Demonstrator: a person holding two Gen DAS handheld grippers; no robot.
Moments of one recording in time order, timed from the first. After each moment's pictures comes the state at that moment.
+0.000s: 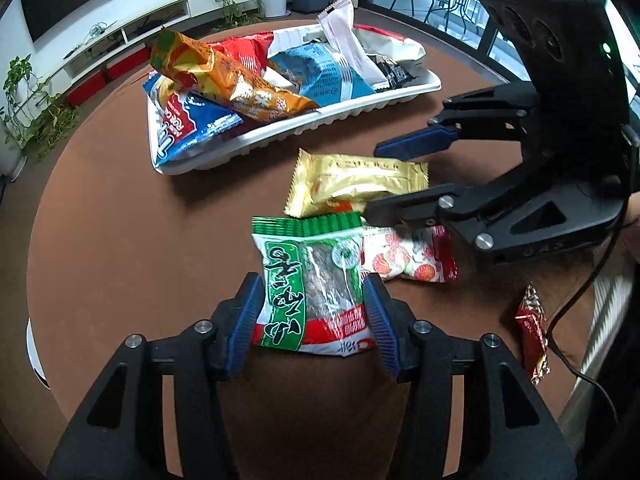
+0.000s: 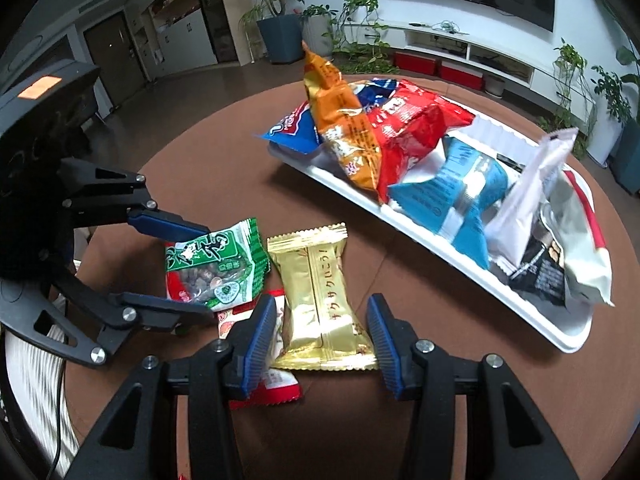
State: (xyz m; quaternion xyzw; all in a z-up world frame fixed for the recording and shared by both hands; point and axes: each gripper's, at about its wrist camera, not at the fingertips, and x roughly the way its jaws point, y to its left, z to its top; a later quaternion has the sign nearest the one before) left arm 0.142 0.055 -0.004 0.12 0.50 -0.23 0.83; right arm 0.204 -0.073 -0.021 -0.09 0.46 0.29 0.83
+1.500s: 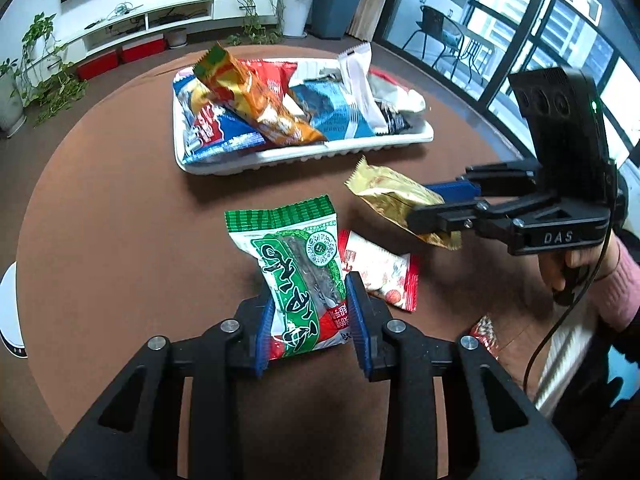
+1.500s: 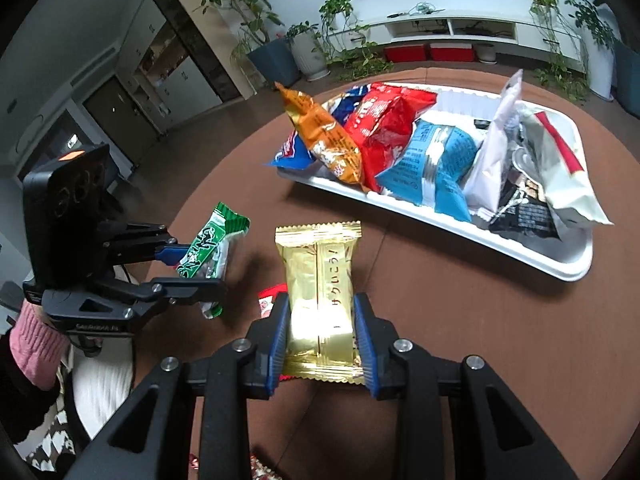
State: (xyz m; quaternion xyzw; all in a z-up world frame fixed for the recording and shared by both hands) left arm 0.126 0.085 0.023 0.01 0.47 -0.23 0.85; right arm 0.200 -0.123 -0.009 0.06 0.47 0.32 0.82
